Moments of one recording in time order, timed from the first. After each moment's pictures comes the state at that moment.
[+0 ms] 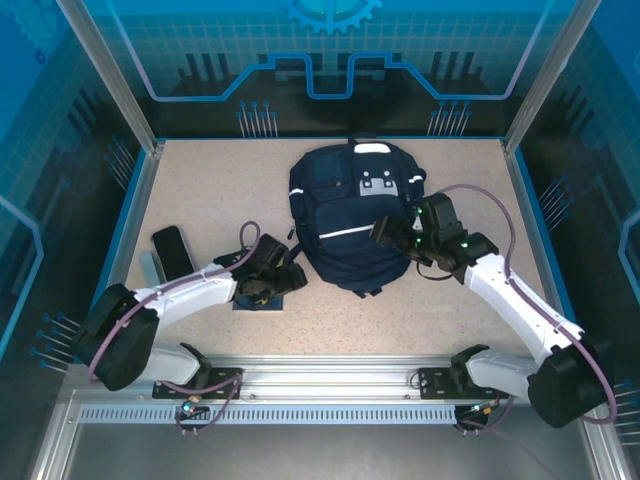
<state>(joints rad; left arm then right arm) -0.59 1.35 0.69 -0.48 0.06 -1.01 0.41 1.17 0.91 -0.58 -0.14 0.76</state>
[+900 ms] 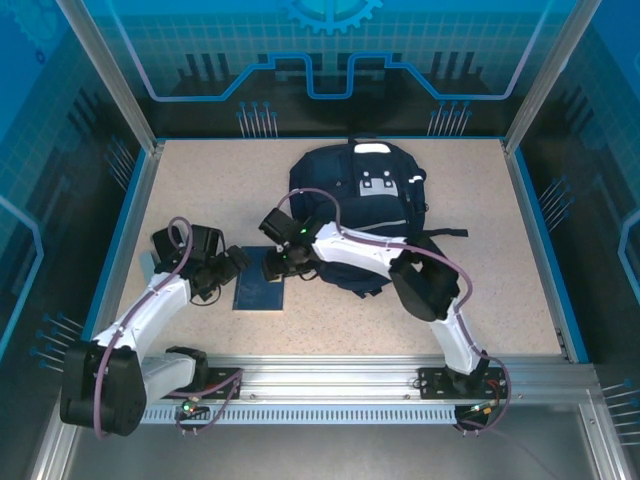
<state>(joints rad) -0.10 1.11 0.61 -0.59 0.01 -0.86 0.96 2.16 1.71 -0.73 -0.11 0.66</state>
